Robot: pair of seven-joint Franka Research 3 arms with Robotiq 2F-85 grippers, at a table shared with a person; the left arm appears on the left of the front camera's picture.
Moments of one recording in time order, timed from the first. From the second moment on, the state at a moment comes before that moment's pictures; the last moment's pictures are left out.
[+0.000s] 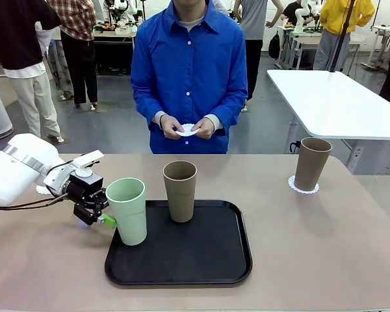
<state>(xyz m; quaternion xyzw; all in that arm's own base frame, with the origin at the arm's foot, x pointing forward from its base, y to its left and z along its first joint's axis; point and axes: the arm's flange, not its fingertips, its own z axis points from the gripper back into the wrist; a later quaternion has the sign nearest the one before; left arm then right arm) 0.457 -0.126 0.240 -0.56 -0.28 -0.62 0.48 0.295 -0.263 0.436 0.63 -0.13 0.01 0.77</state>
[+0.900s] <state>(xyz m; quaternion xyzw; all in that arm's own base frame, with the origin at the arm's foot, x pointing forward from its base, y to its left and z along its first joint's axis) 0.452 -0.147 0.236 -0.57 -0.26 -0.64 0.46 0.295 -0.263 0.436 0.63 -0.13 0.01 0.77</state>
